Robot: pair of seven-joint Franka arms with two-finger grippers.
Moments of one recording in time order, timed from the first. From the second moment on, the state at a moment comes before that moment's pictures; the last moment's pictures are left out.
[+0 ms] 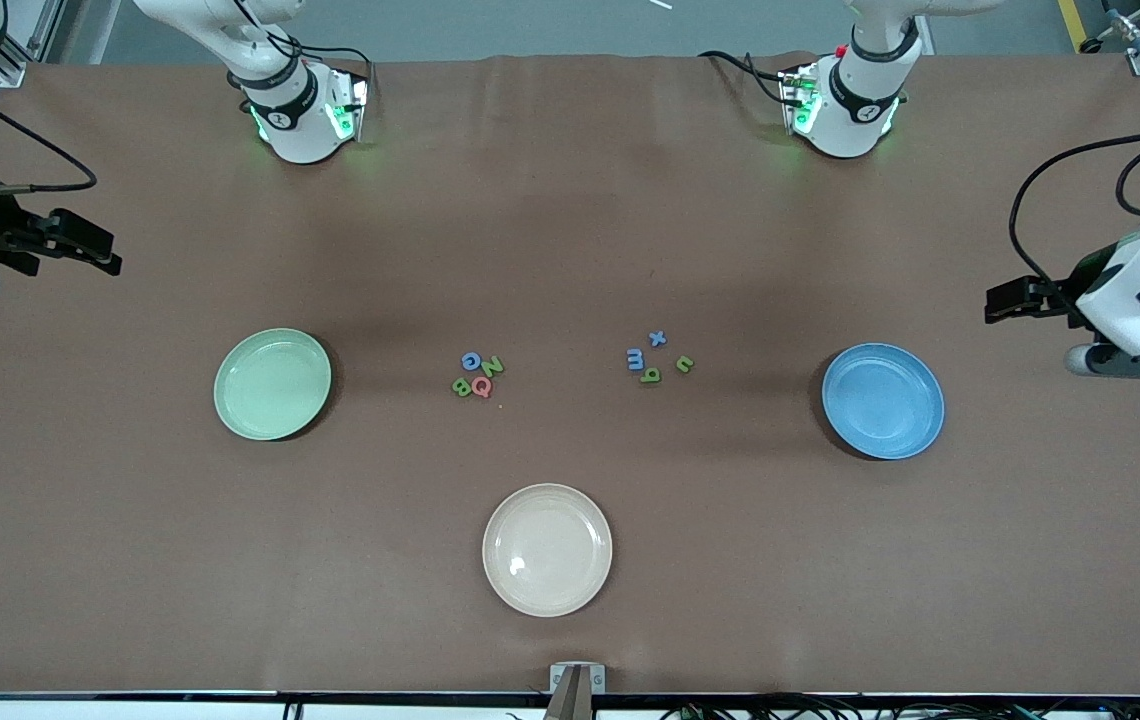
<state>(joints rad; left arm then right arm) -0.05 0.17 0.02 -1.56 0.00 1.57 0.05 -0.01 -0.05 -0.02 -1.68 0.02 1.58 -0.01</state>
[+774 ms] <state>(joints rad) -0.22 0.21 -0.10 -1.76 -0.09 1.87 -0.42 -0.01 0.12 -0.03 -1.66 0.02 1.69 -0.01</state>
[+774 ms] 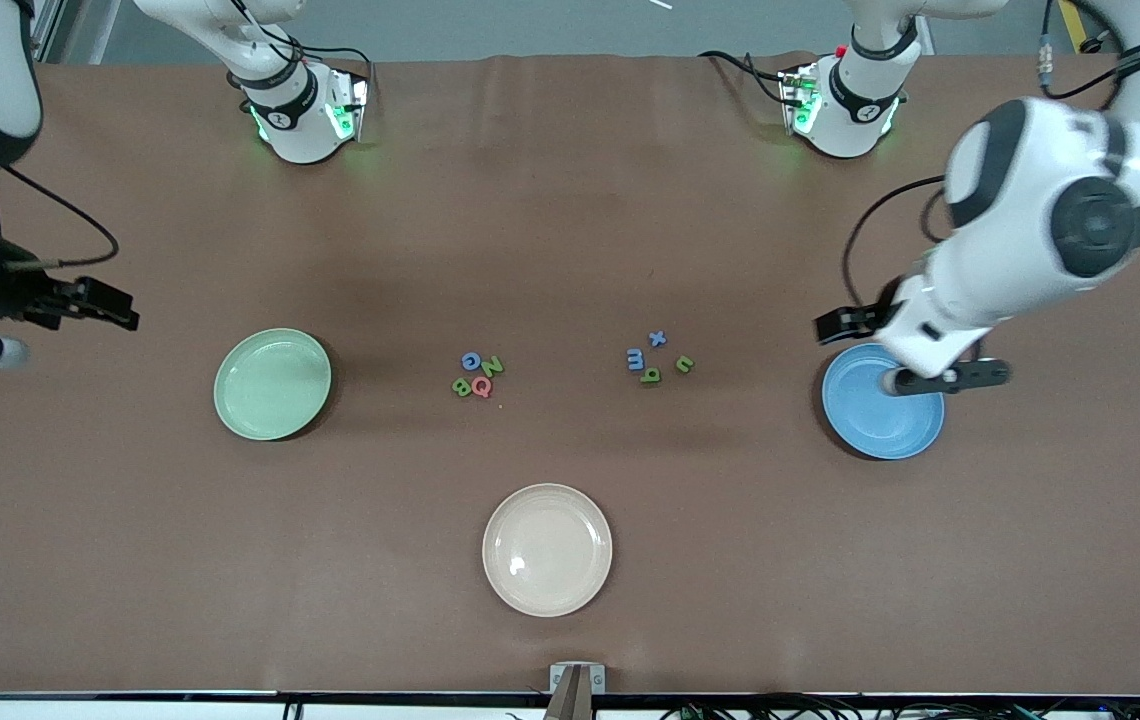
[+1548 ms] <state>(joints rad) -0.46 0.53 -0.10 -1.87 0.00 2.32 -0.61 0.10 0.27 -0.01 -1.73 0.02 1.90 0.37</state>
